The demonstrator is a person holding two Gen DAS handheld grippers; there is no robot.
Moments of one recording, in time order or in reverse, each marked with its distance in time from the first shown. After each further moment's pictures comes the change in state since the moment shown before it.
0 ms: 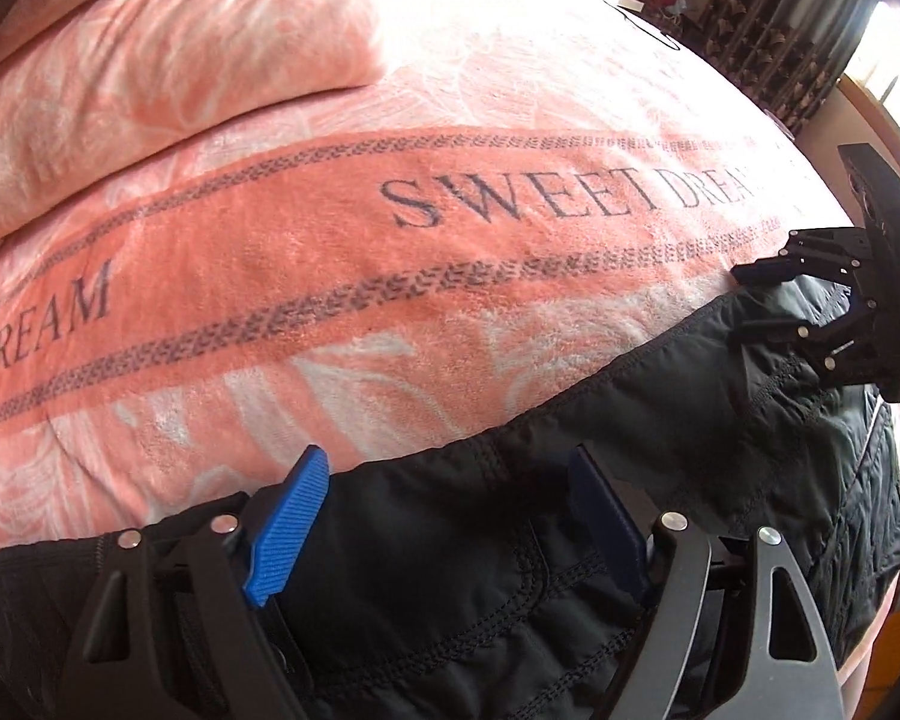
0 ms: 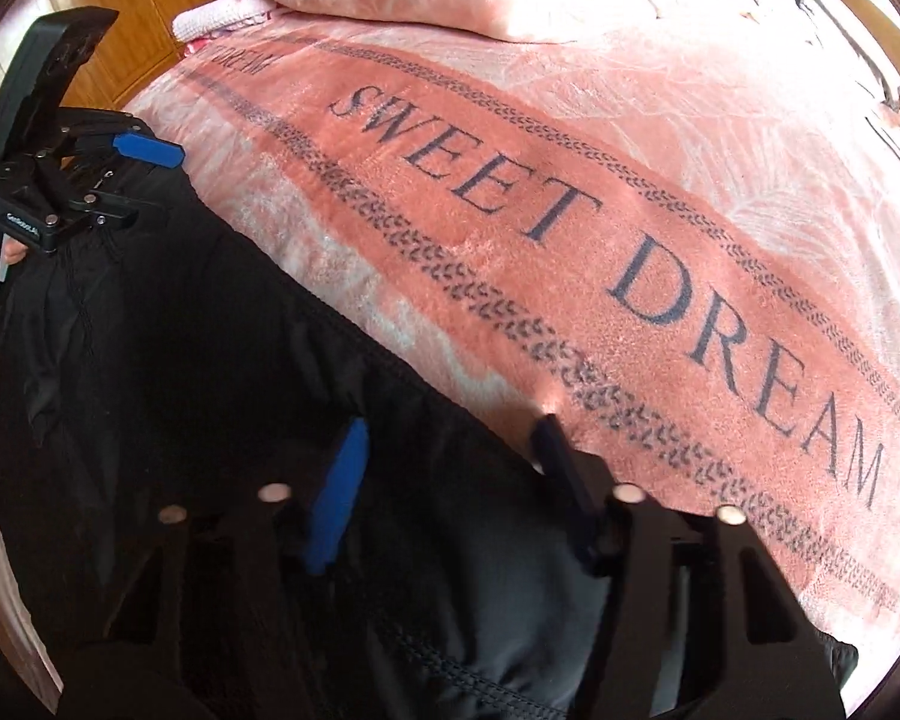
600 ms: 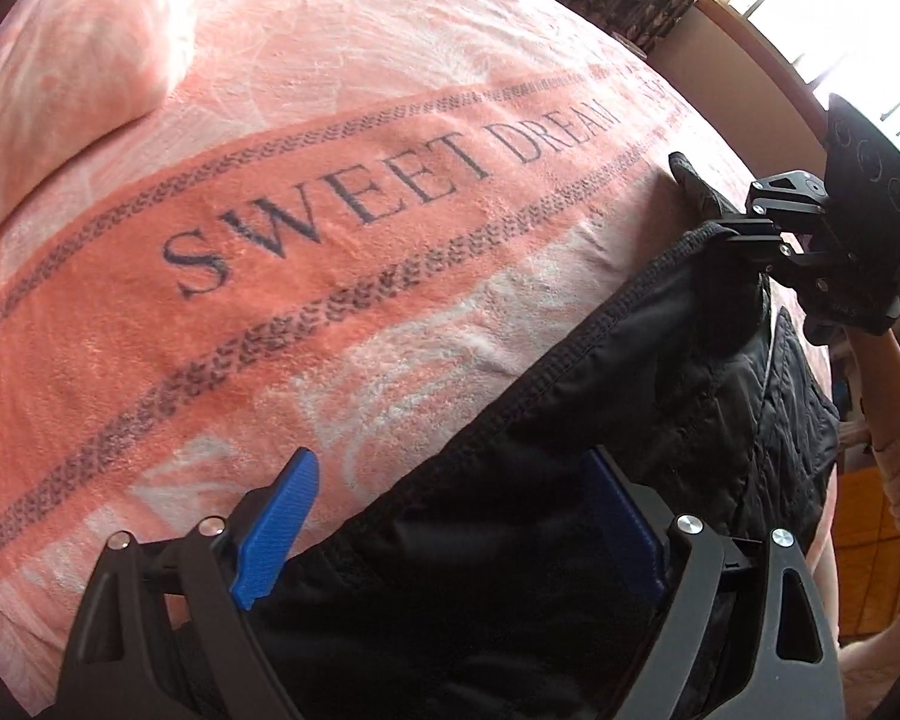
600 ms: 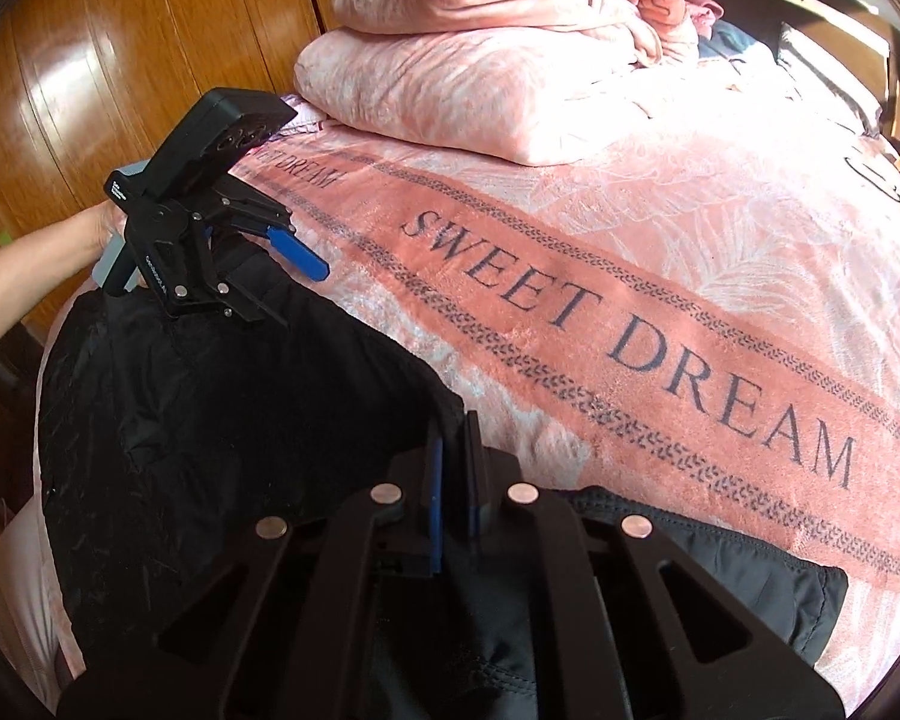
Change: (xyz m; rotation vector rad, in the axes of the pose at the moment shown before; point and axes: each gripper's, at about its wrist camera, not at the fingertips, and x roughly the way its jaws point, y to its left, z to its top) left arm 0.021 -0.033 0.032 0.245 0.152 -0.354; right arm -0.072 0.018 -0.021 0.024 -0.277 0.073
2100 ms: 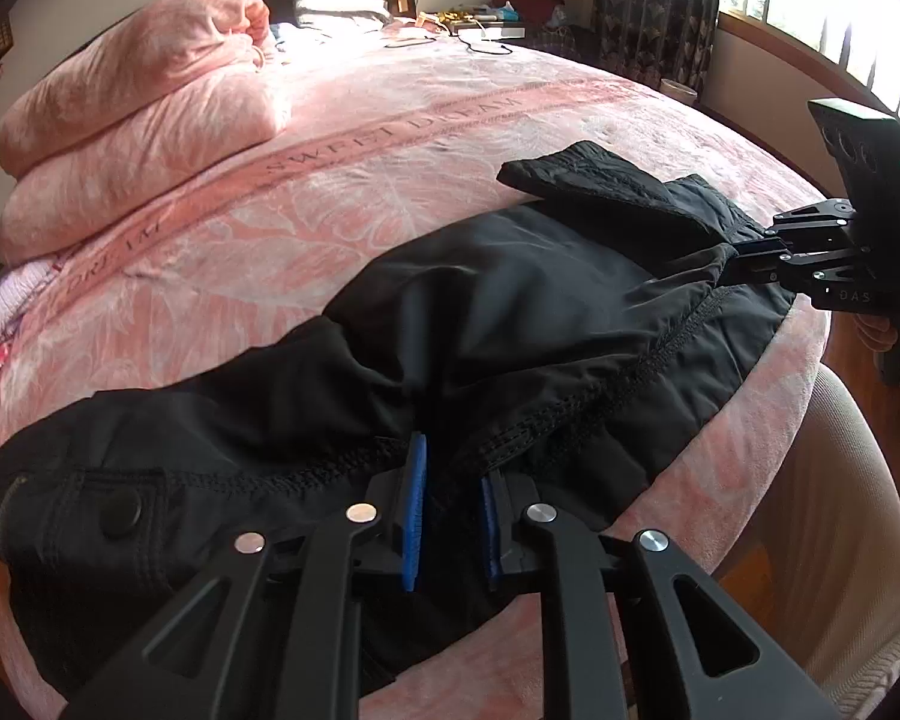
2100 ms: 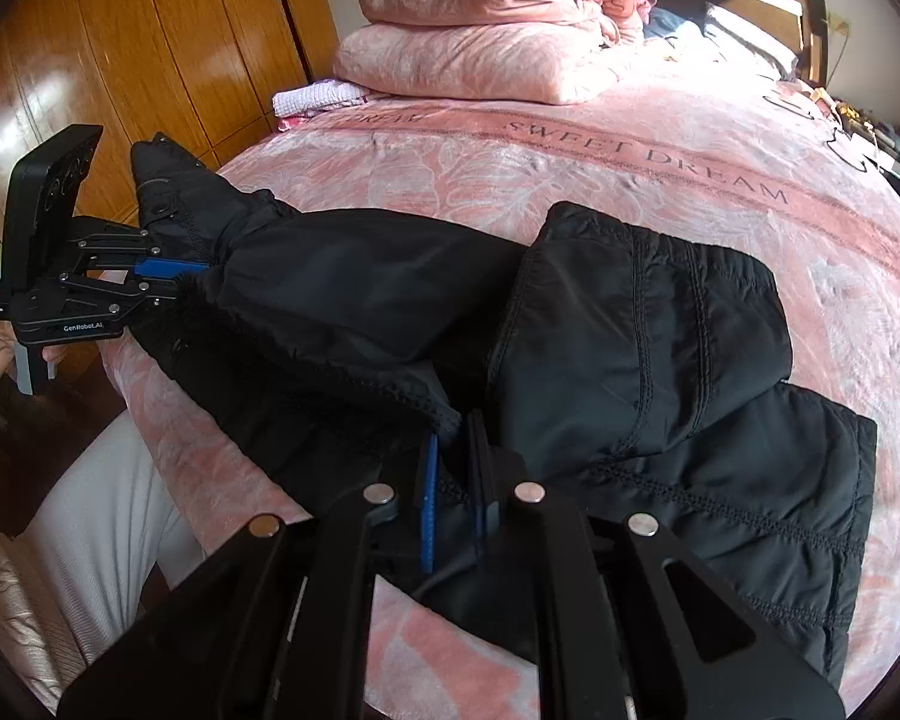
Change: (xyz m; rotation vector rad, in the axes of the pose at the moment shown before) left arm -0.046 -0.255 -0.291 -0.030 -0.296 0.445; right arm -0.124 0.217 -0.211 0.129 -0.010 -0.110
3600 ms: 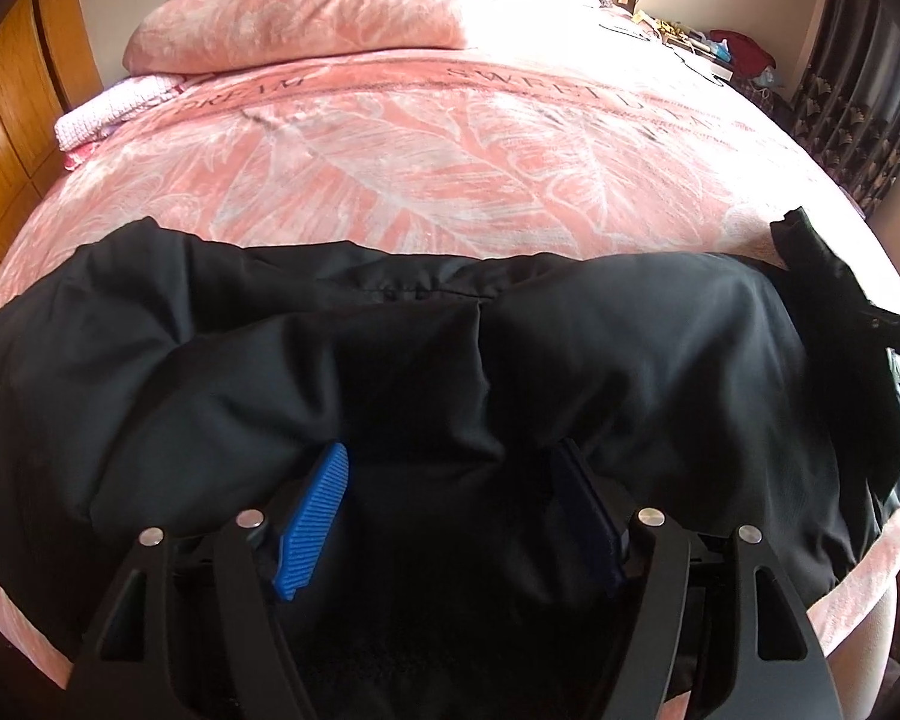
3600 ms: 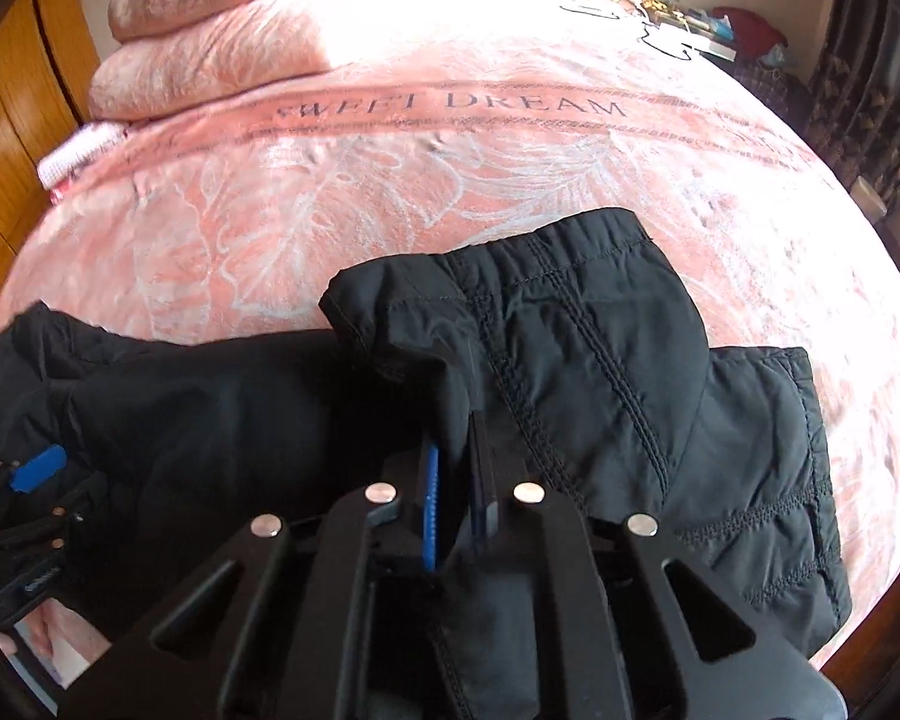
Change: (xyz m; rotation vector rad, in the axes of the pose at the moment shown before) left arm 0.071 0.045 0.003 -0.434 0.061 0.208; right arm 0.051 -0.038 0.056 0.408 0.052 -0.390
